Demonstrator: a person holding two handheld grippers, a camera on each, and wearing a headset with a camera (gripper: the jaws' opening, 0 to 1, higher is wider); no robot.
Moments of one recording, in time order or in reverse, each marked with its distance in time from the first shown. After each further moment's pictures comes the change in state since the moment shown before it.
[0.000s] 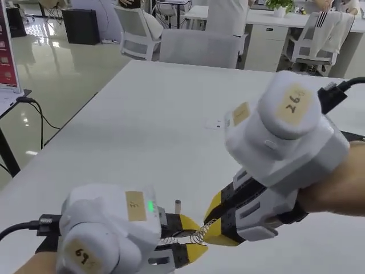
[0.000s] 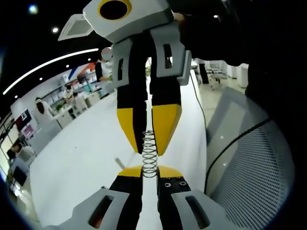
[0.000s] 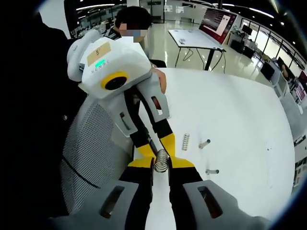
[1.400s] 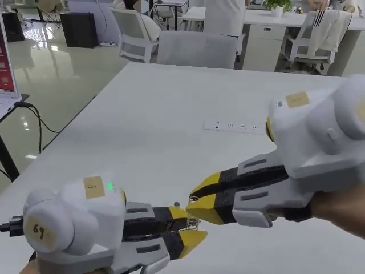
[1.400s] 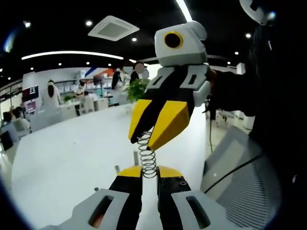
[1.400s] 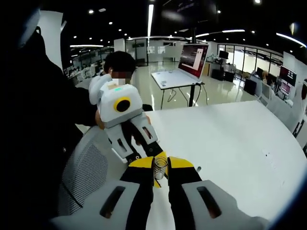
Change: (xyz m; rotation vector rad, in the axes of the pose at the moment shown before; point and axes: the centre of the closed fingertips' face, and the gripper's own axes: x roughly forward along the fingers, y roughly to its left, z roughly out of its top) left arm -0.013 0.021 0.019 -0.292 -0.221 0.025; right arm -0.028 -0.019 0.041 0.134 -0.460 -0.105
